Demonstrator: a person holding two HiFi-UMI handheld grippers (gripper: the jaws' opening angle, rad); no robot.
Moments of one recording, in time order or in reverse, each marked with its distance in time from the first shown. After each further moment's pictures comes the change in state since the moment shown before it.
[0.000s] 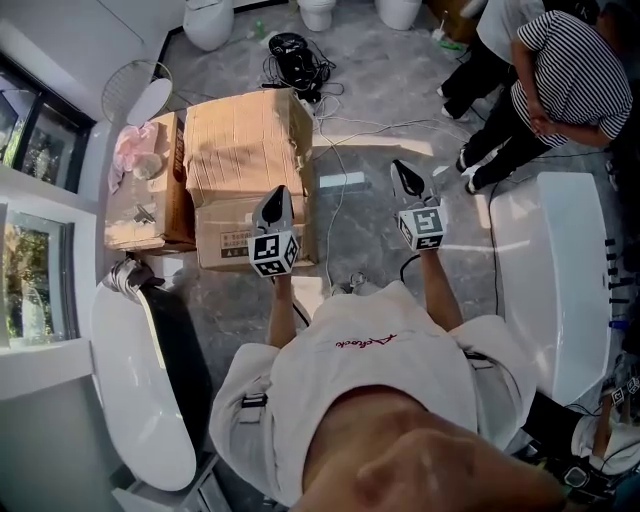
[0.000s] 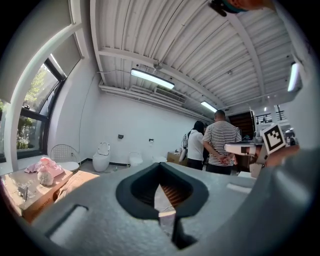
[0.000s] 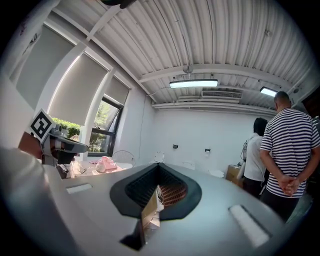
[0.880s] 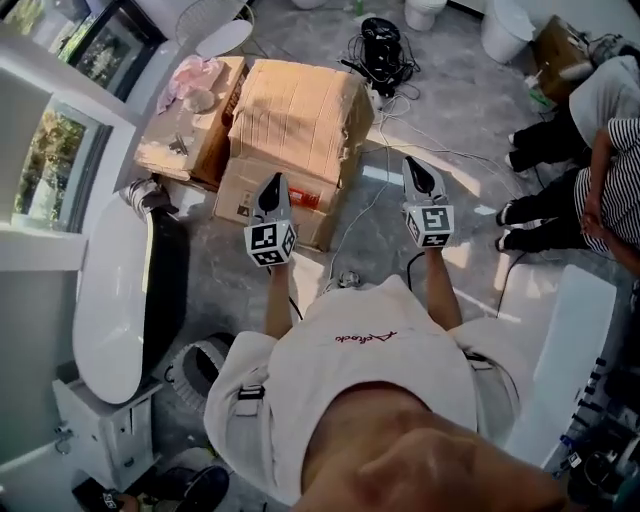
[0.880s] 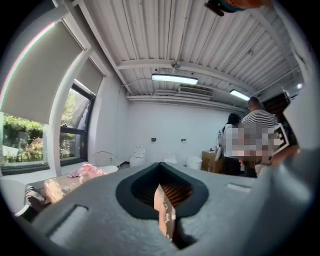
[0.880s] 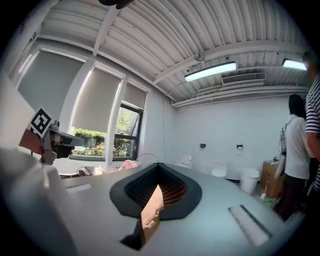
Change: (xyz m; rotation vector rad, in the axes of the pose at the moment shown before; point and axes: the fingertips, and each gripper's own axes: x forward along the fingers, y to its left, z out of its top) left arm -0.020 0.061 0.017 0.021 -0.009 0.415; right arm 0.118 0.012 -0.008 0.040 -0.023 0.334
